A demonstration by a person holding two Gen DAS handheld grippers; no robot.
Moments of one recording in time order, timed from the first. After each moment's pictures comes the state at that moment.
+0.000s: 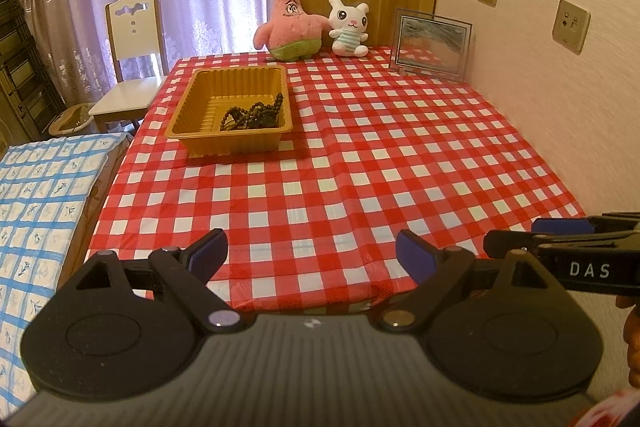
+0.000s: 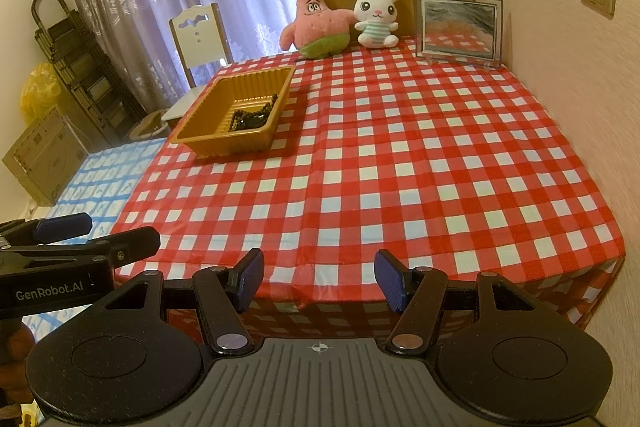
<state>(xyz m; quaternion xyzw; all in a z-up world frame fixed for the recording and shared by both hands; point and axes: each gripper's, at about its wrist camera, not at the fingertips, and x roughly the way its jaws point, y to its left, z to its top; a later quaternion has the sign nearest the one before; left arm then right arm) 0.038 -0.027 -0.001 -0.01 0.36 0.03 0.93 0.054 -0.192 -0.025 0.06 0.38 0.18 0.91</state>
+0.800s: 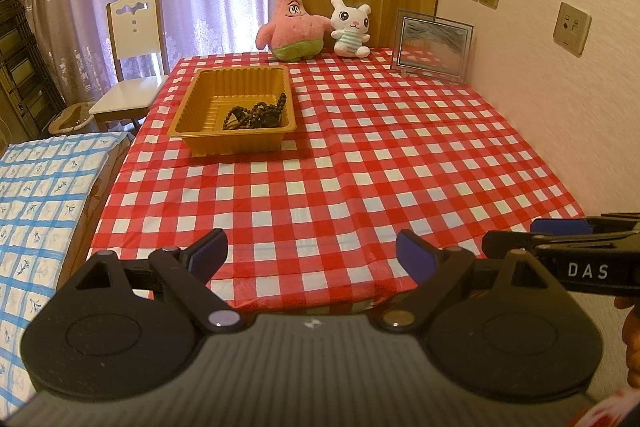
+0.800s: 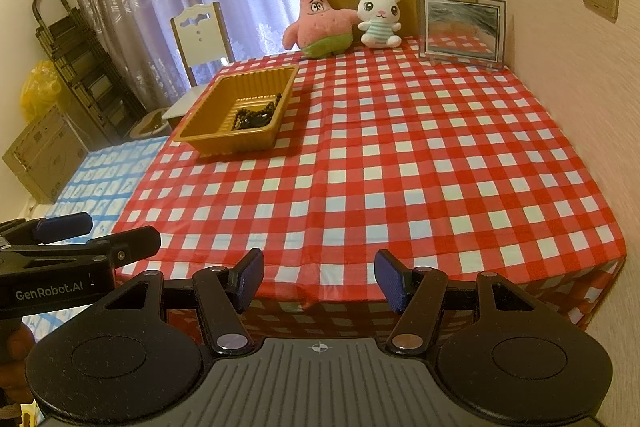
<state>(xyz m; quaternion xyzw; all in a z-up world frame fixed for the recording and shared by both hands) 0.039 -0.026 0.000 -0.02 0.36 0.03 0.93 0.055 -0.189 -0.025 0.06 0.38 0.19 0.90</state>
